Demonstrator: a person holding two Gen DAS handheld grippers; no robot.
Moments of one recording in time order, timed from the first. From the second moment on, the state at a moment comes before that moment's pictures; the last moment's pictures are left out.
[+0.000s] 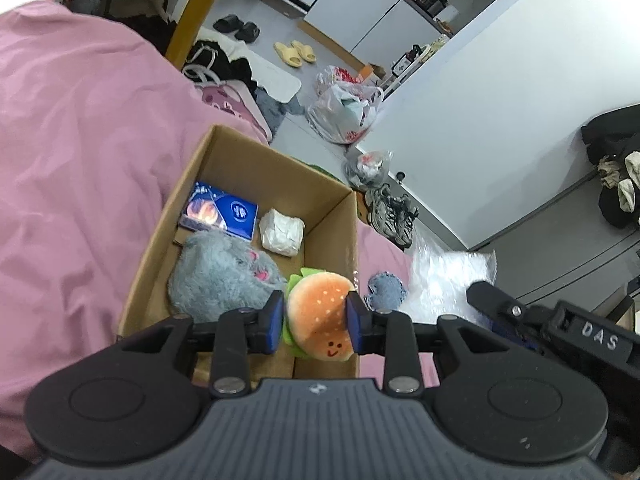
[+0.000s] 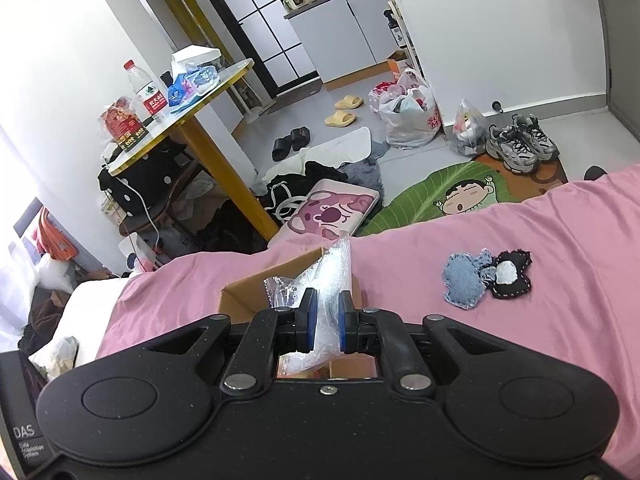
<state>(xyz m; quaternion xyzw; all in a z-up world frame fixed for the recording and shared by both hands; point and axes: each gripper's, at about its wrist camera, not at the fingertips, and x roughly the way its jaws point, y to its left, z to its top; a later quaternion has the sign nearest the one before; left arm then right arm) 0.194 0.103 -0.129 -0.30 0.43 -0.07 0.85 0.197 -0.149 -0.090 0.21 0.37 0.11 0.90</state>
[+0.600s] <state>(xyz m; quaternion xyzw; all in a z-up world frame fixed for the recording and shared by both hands) 0.196 0.123 -0.131 -0.34 0.41 -0.04 0.85 0.222 -0.119 -0.102 0.20 0.39 0.12 0.89</state>
